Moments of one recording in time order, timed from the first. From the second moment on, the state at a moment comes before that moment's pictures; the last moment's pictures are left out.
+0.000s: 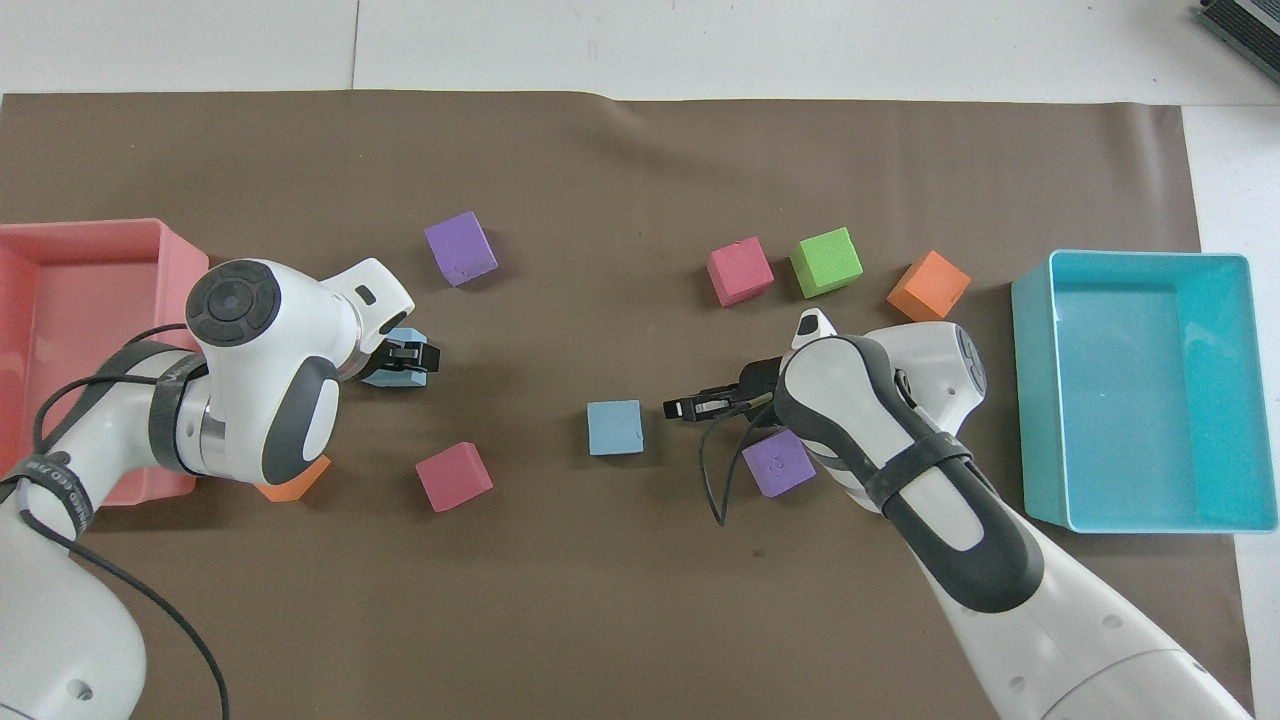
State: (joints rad) left arm -0.25 0.26 -0.01 -2.08 0.00 2.39 -0.12; right arm 0.43 0.36 -0.07 -2.07 1.20 2.25 -0.78
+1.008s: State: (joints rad) left arm -0.29 0.12 -0.02 -1.92 0.00 2.08 -0.15; right arm 0.43 0.36 -0.07 -2.07 1.20 2.25 -0.78
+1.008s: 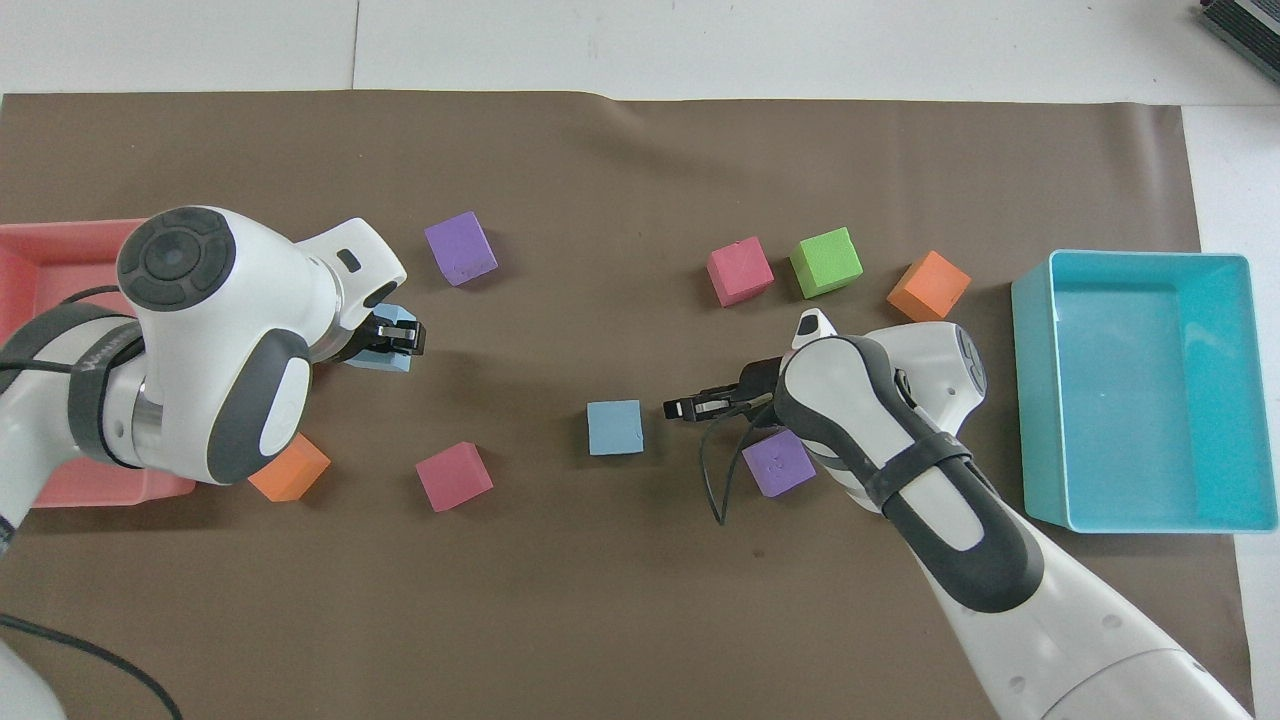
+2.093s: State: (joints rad) left arm -0.66 0.27 -0.04 -1.81 0.00 2.17 -0.73; right arm 0.43 0.36 -0.07 -2.07 1.20 2.25 -0.78
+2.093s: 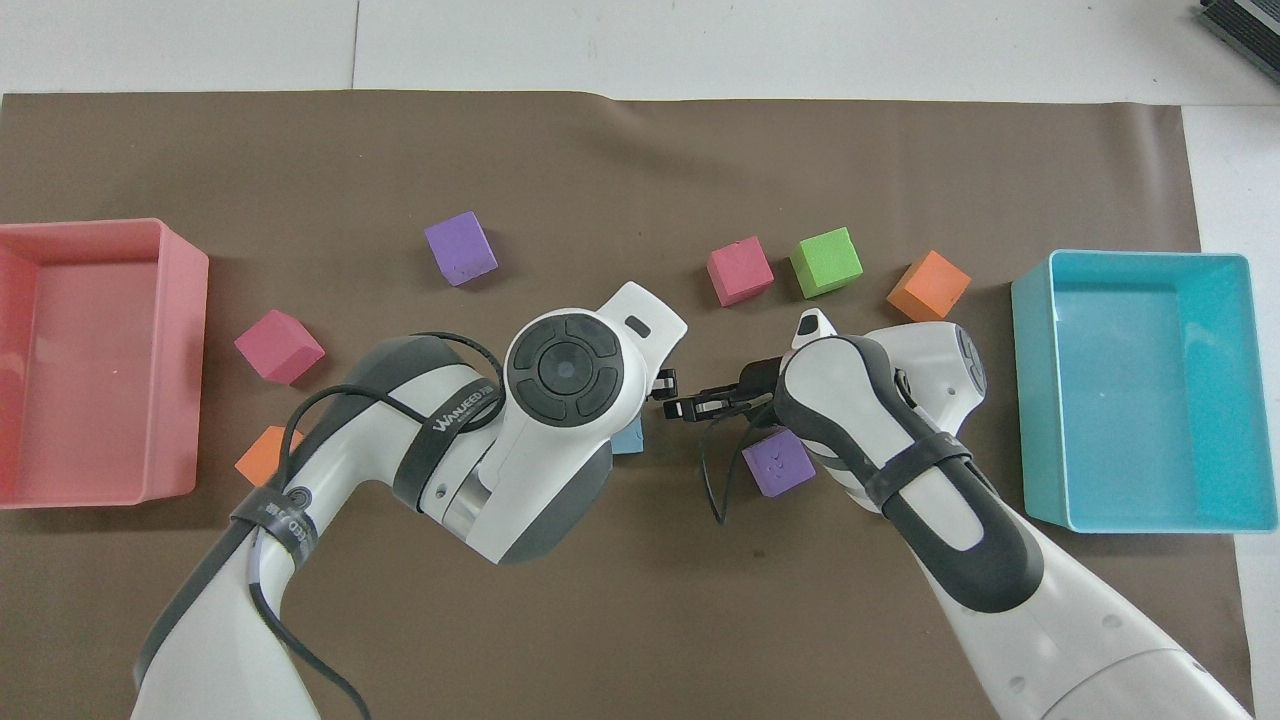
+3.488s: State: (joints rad) left arm -0.70 0.27 -0.04 -1.89 0.00 2.20 -0.76; right arm 0.43 0.36 -0.07 -2.07 1.20 2.25 -0.78
